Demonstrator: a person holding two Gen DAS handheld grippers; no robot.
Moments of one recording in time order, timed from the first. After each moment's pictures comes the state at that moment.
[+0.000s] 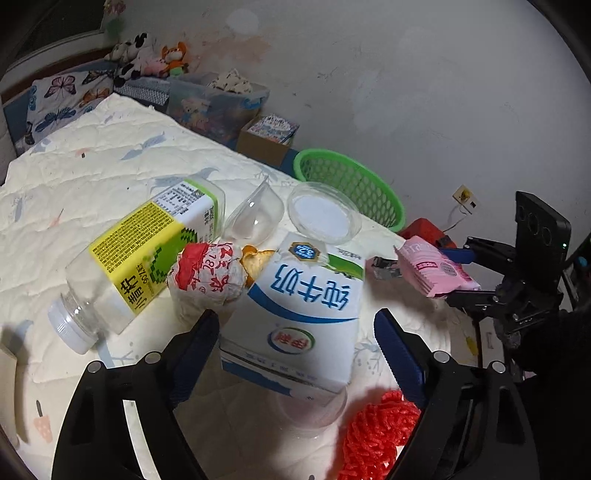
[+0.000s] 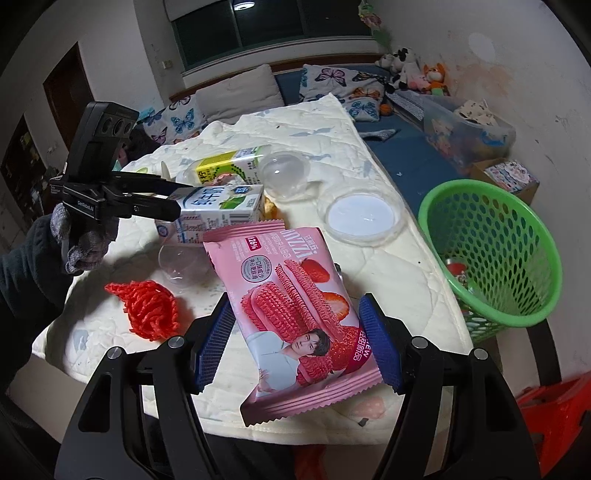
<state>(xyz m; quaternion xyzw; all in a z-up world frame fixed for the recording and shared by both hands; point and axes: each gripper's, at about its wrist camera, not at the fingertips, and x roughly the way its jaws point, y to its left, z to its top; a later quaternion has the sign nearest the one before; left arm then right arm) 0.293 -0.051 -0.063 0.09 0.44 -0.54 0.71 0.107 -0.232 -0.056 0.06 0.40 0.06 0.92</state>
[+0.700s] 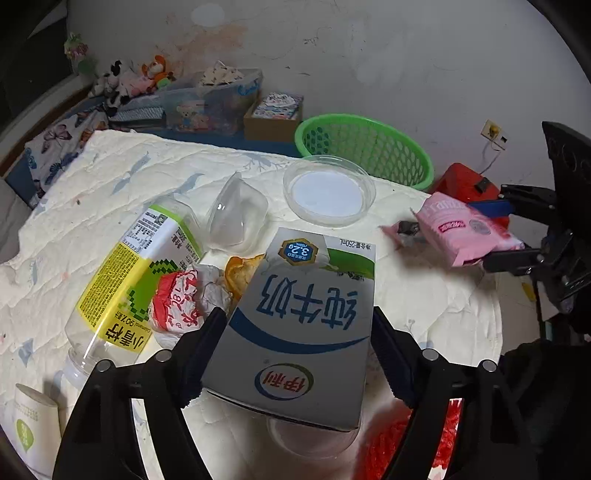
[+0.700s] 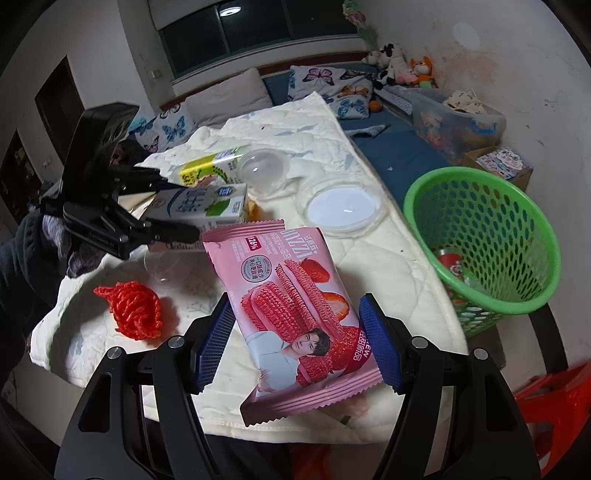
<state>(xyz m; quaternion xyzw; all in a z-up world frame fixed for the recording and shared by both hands) 0.261 -0.101 -0.065 0.24 0.40 -0.49 0.73 0.102 -0.251 -0.063 0.08 0.39 0.04 0.92</state>
